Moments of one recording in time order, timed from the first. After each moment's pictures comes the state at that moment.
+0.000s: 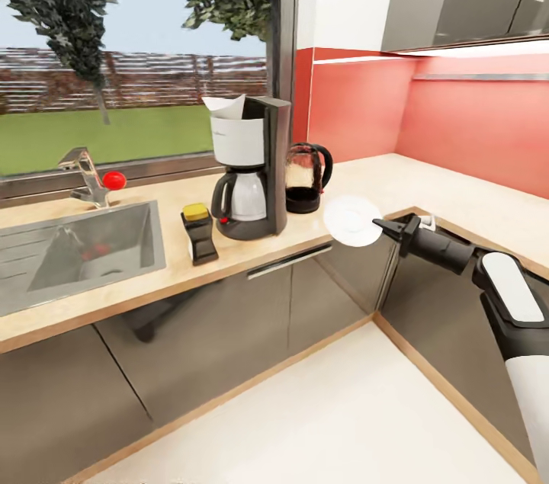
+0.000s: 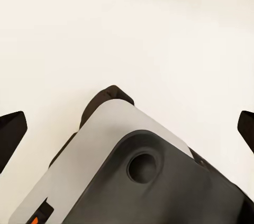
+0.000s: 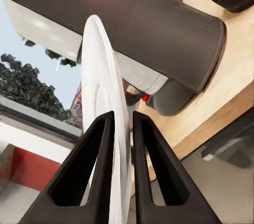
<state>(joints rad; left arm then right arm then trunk) 0.03 0.33 -0.12 -0.10 0.99 -0.04 -0.62 -0.81 -0.35 -0.07 -1.17 -1.39 0.99 0.25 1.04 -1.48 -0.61</state>
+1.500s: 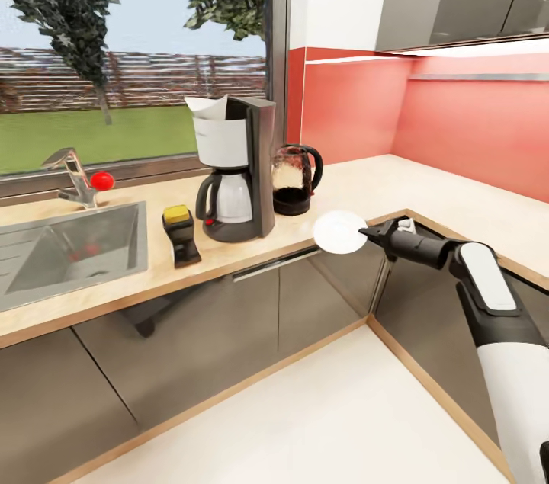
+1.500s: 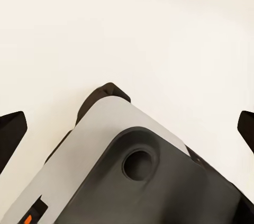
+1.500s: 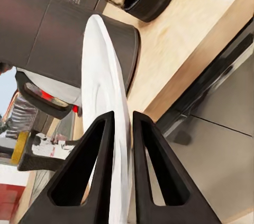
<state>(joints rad) 0.03 0.32 -0.11 -0.10 0.99 -0.04 -0.62 -0.86 -0.25 -0.07 -1.17 -1.37 0.99 -0.14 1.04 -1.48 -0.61</state>
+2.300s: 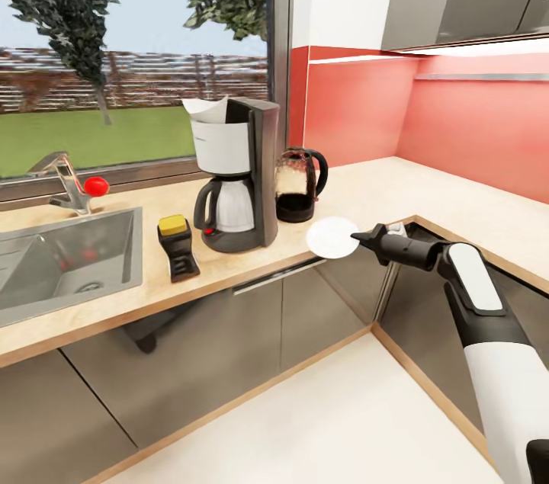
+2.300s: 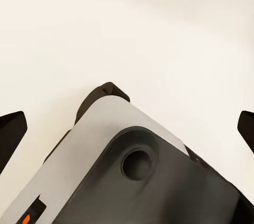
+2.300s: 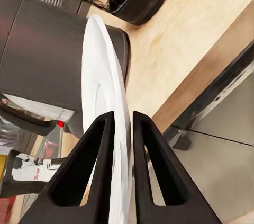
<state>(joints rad) 0.03 0.32 -0.11 -0.10 0.99 -0.04 -0.62 -0.86 -0.21 -0.07 -1.17 -1.38 0.99 -0.23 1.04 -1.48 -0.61</state>
